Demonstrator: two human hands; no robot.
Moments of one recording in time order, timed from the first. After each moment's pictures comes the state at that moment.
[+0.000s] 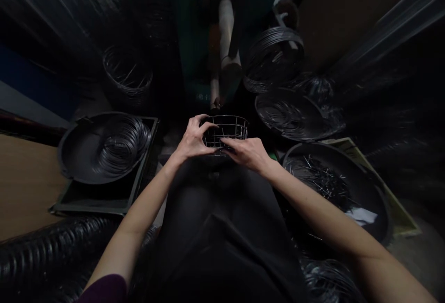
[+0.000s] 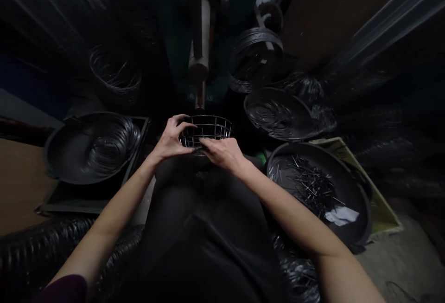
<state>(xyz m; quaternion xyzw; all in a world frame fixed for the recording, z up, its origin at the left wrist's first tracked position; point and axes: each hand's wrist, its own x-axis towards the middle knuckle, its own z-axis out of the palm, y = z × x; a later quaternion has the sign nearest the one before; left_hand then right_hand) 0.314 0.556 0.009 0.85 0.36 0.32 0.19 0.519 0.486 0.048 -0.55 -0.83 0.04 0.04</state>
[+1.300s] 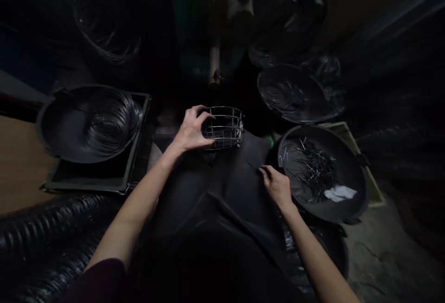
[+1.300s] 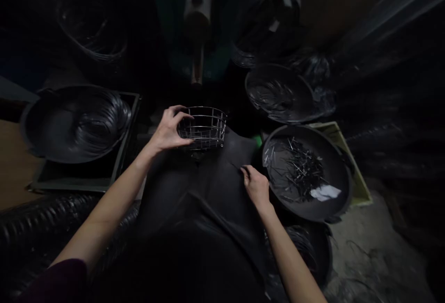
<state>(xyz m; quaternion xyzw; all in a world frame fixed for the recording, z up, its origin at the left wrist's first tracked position) 0.318 0.528 -0.018 0.83 0.40 0.29 0.25 0.600 0.331 -0.044 -0.77 -0.61 0.13 0.15</state>
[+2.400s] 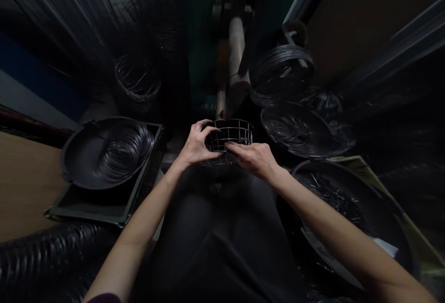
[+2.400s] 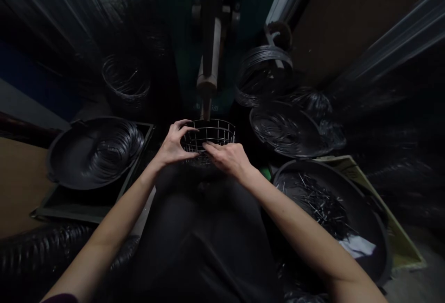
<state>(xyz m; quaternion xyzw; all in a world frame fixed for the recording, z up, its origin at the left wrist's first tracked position) 0.316 0.567 0.016 0.81 0.42 0.34 0.22 0.529 0.514 0.047 -0.49 -0.86 -0.09 0.07</state>
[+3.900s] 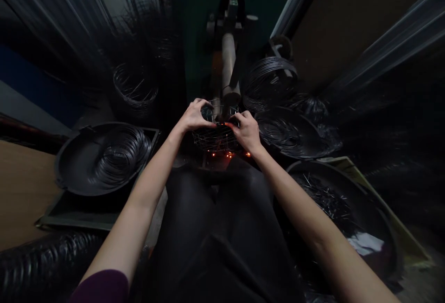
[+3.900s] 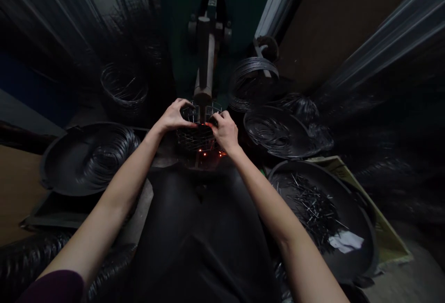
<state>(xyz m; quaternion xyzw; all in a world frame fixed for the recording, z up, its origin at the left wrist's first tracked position) 0.324 0.673 0.041 0.81 0.43 0.31 0.25 0.522 0.582 0.048 -0.65 -0.71 -0.01 0.29</state>
